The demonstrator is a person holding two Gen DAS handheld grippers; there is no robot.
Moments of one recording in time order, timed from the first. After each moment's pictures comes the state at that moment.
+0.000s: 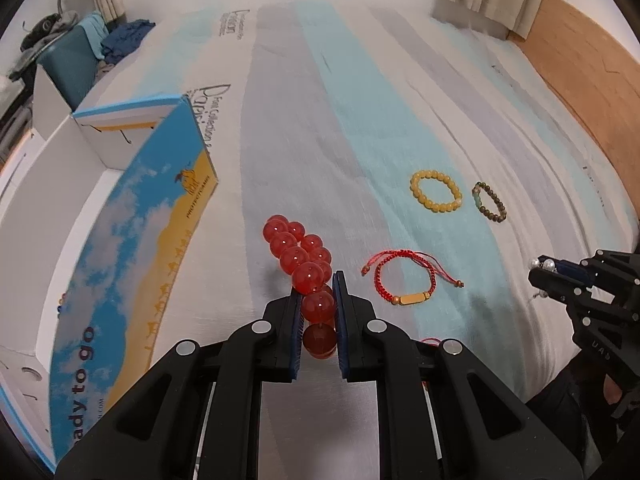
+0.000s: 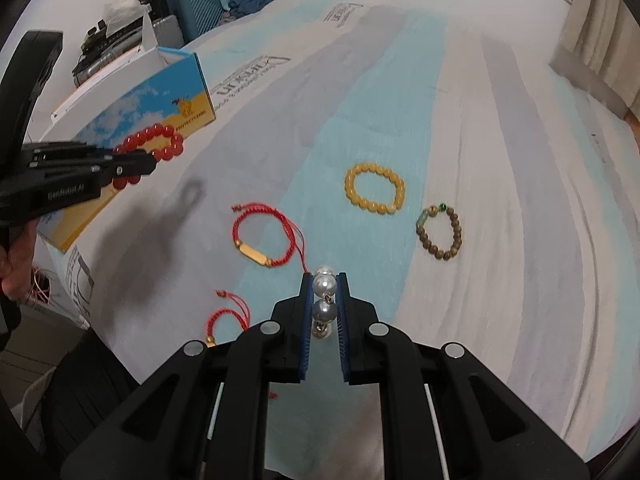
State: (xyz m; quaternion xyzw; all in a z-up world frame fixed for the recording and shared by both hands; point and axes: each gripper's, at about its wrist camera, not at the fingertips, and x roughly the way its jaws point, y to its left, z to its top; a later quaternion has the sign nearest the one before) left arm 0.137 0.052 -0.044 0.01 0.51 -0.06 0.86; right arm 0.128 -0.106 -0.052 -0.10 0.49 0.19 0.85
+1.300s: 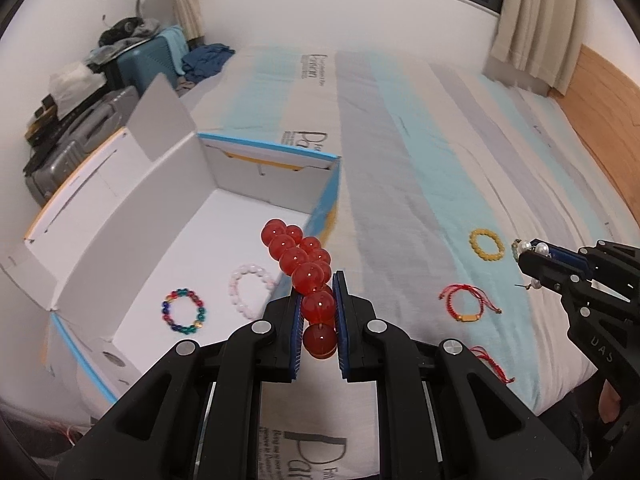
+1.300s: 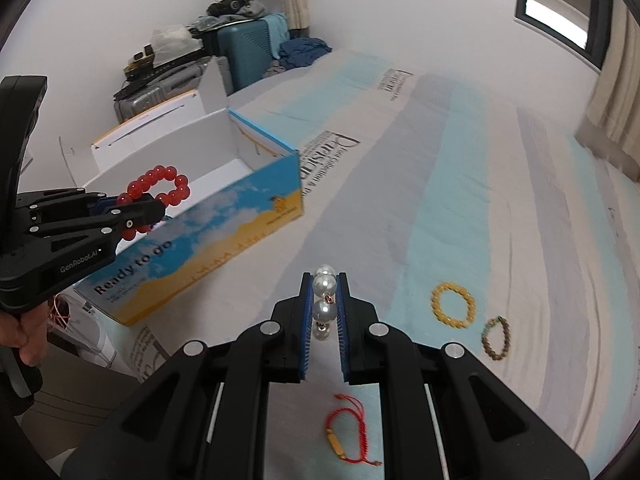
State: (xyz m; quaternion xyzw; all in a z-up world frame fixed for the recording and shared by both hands) left arm 0.091 0.151 0.037 -0.01 0.45 0.03 0.89; right arm 0.125 0.021 0.030 -0.11 0.41 0.24 0.87
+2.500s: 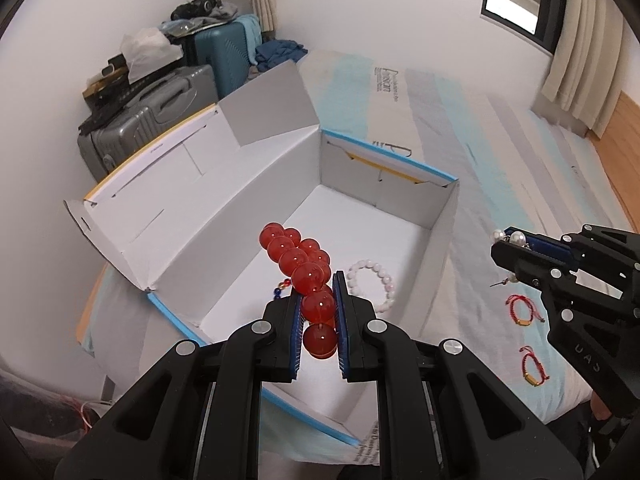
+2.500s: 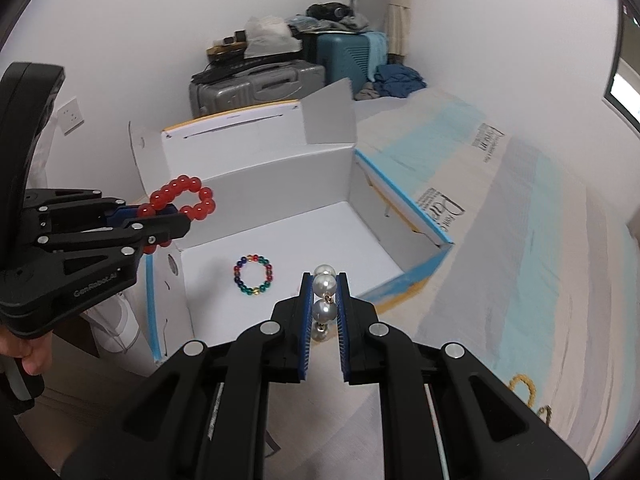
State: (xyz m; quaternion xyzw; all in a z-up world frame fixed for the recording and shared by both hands) left arm 0.047 0.285 0.057 -0.06 0.44 0.10 0.89; right arm 0.106 0.188 0.055 -0.18 0.36 0.35 0.85
